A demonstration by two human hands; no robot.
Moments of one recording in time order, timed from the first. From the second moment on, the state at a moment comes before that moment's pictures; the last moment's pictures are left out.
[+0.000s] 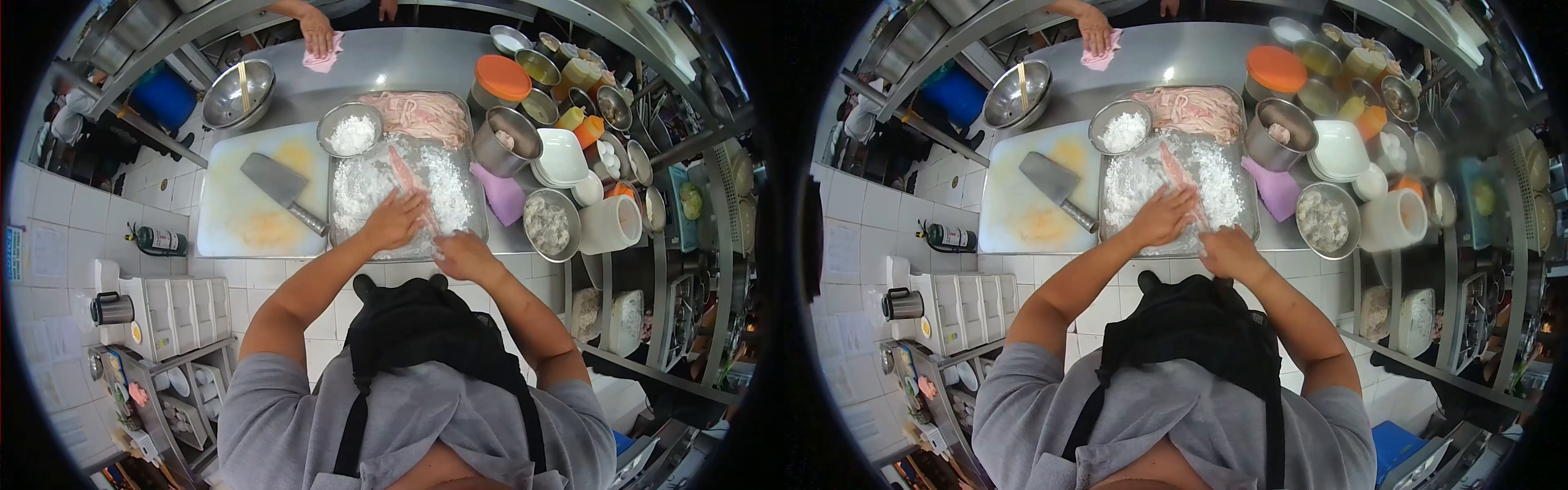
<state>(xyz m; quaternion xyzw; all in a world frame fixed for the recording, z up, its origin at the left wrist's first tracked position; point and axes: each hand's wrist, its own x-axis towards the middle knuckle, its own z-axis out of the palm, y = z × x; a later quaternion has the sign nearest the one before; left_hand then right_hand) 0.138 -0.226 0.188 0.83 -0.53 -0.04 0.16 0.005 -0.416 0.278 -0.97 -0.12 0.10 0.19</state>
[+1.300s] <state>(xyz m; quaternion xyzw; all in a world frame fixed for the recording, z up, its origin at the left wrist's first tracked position) 0.154 -0.265 0.210 0.92 -0.31 0.04 0.23 -0.042 -0.418 0.263 -0.98 -0.07 0.02 0.19</state>
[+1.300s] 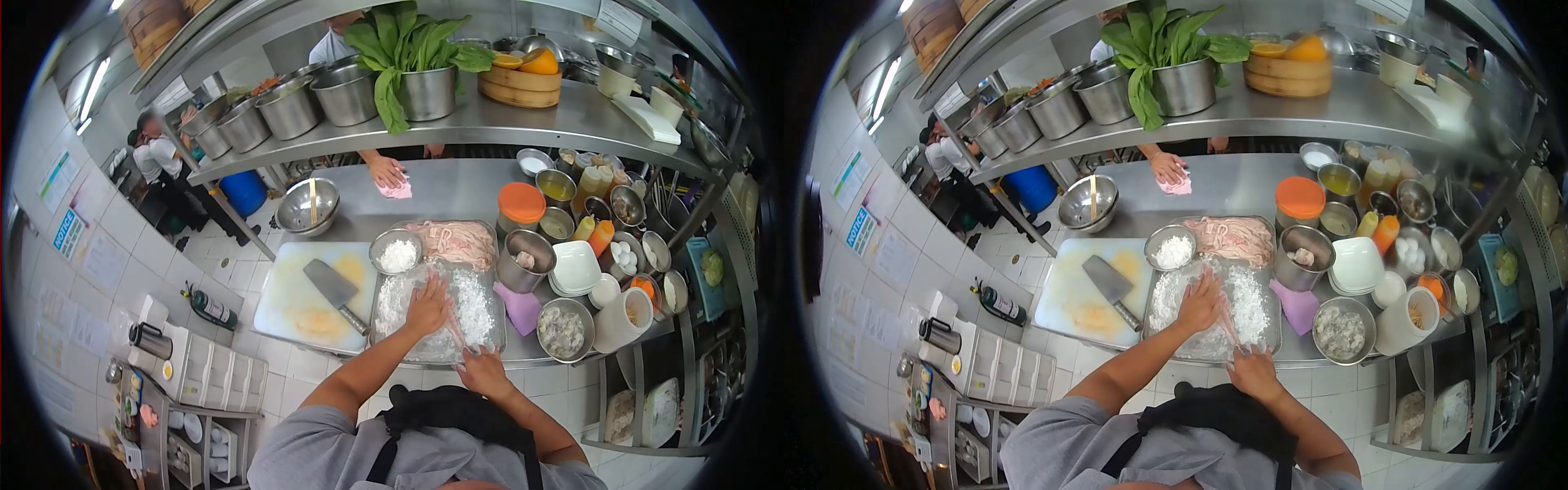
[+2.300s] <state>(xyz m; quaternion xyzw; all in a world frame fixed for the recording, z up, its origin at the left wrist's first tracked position) 0.039 -0.234 0.206 0.95 -0.19 0.09 0.22 -0.070 -0.661 0.298 -0.99 0.02 0.00 0.11</state>
